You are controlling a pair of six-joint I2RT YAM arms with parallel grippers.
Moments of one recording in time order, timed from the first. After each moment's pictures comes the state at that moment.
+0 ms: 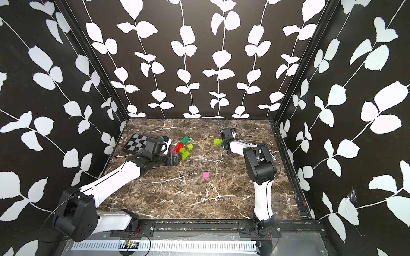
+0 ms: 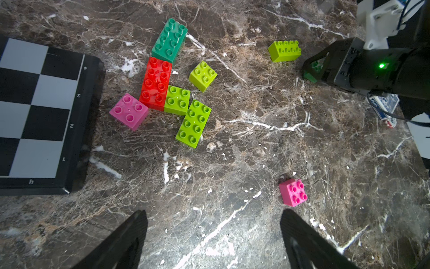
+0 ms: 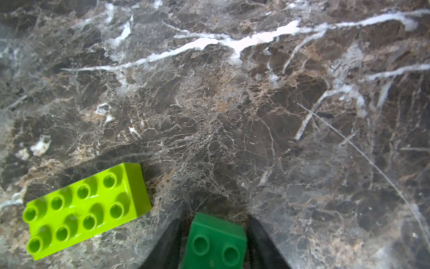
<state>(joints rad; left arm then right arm) -0.47 1.31 0.85 -0.34 0.16 -0.33 0.35 2.07 1.34 -0.25 0.32 0.56</state>
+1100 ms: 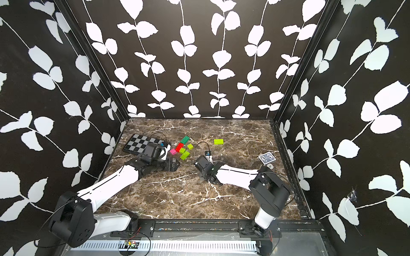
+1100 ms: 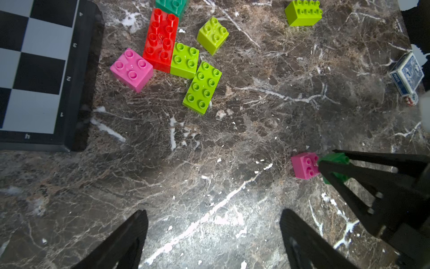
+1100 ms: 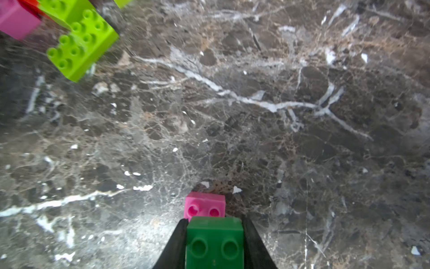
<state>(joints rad) -0.47 1.26 0.78 -0.41 0.17 -0.33 0.91 1.67 0.97 -0.39 0.35 0.72</state>
